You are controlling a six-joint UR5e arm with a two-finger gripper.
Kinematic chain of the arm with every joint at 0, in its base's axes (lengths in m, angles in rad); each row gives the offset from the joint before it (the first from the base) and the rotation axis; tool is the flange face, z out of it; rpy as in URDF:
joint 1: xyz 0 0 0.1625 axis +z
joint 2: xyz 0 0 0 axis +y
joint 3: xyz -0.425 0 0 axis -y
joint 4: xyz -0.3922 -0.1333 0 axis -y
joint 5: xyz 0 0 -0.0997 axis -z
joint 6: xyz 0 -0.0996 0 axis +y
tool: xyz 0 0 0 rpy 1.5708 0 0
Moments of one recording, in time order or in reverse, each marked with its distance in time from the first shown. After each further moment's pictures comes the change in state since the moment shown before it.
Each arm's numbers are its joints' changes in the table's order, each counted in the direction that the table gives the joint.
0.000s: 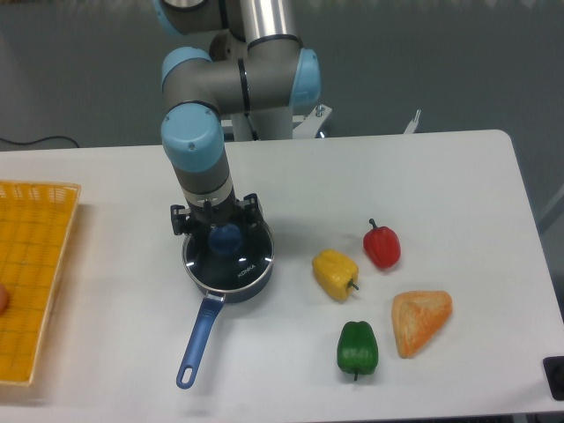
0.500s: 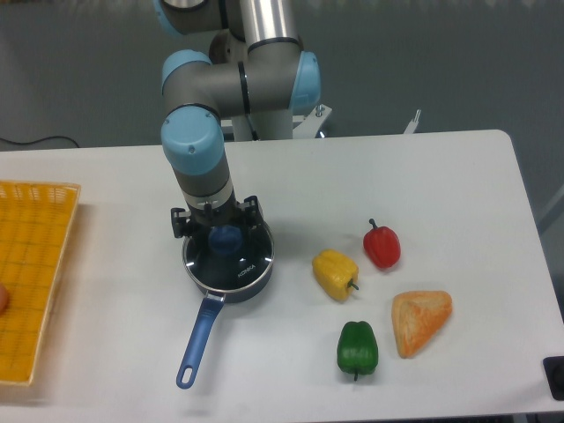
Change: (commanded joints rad) arm 0.012 0.006 0.005 0.015 -0.006 -0.002
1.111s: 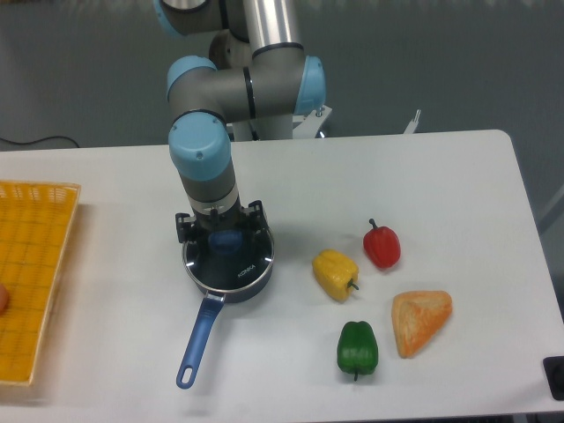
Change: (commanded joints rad) arm -0.005 0.031 0.003 0.002 -0.002 0.002
